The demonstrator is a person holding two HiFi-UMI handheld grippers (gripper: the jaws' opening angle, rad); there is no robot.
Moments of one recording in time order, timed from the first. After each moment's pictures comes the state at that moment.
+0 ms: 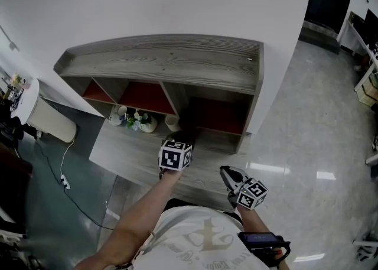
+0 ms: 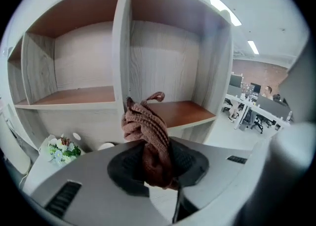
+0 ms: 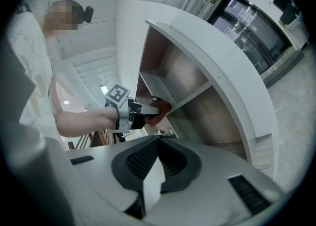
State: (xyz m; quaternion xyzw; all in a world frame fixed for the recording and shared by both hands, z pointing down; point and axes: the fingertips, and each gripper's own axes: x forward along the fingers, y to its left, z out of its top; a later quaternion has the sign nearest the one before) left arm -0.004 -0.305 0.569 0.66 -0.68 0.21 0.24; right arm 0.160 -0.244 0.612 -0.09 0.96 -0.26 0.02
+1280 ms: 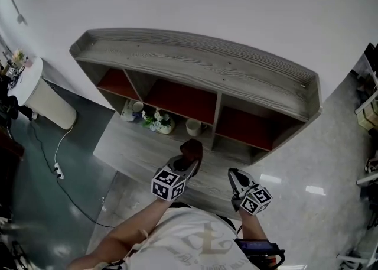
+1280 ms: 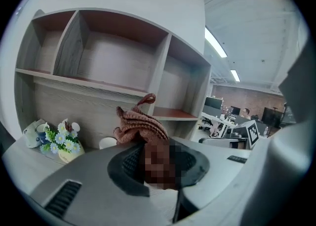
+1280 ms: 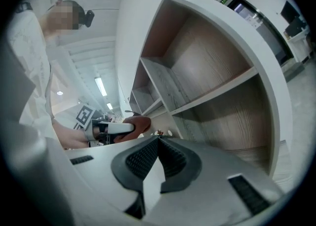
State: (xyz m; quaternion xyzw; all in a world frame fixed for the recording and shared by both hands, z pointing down) left arm -0.073 -0.205 0.575 0.75 -0.62 0.08 0.22; right arm 0.060 -0.240 0.598 -0.12 0.96 -0.24 -0.01
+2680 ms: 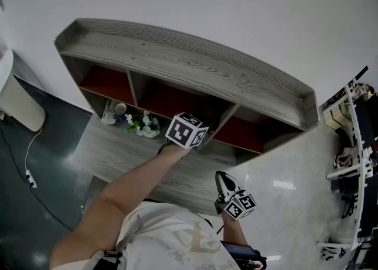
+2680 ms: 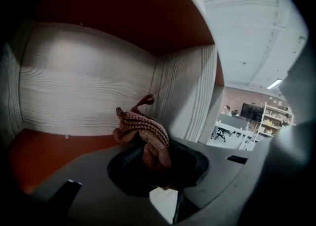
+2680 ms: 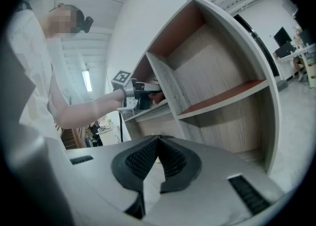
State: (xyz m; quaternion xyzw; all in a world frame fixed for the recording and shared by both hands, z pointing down) left arm -0.125 -0.355 0.472 0.82 -0.52 0.11 0.19; right arm 0.006 -0.213 0.580 -0.23 0.95 -0.21 -0.01
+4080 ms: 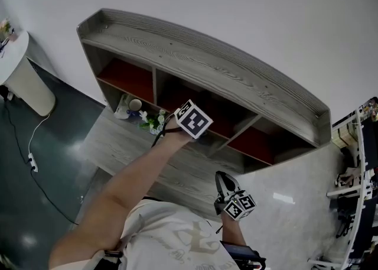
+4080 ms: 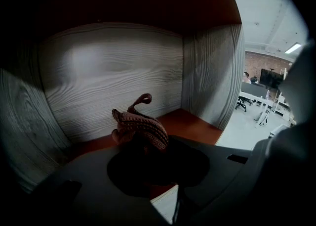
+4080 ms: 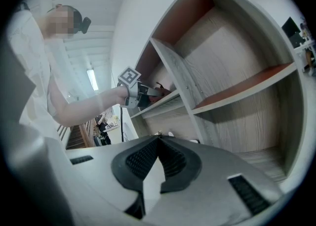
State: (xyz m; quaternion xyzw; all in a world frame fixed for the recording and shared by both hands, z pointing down) left arm -0.218 -0.354 0.504 0.75 -0.57 0.28 0.19; right arm -0.044 -0.213 0.586 -0.18 0.96 -0.22 -0.03
